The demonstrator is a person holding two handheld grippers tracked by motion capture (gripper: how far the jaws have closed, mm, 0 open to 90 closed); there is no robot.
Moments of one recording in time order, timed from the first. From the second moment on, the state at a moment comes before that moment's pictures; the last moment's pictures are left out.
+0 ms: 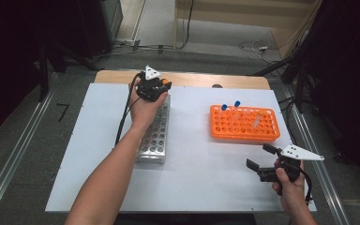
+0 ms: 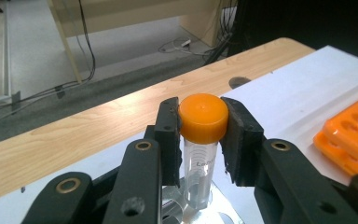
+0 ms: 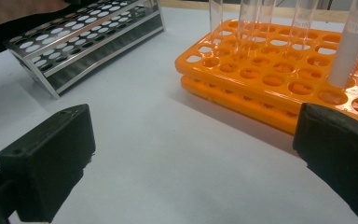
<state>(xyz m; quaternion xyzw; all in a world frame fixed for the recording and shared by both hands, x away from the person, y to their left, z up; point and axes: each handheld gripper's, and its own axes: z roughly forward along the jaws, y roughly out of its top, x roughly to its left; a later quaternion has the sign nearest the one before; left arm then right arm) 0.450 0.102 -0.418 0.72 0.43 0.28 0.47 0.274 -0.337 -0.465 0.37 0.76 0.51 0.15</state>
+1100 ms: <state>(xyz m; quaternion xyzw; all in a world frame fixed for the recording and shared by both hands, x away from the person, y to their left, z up) 0.367 0.112 -0.413 0.71 0.42 0.20 0.53 0.291 -0.335 -0.456 0.38 0.75 0.51 0.16</state>
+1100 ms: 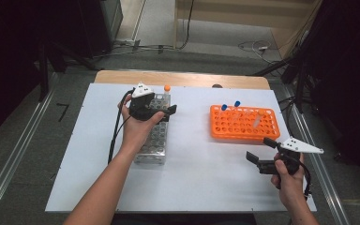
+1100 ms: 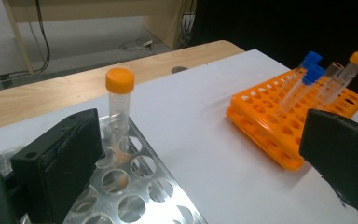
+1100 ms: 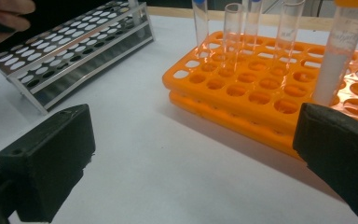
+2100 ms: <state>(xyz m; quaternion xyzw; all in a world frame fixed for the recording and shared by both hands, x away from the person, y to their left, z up) 0.283 0.111 -0.431 0.72 0.38 0.17 0.55 0.374 -0.338 -0.475 0.48 0.70 0.48 0.22</state>
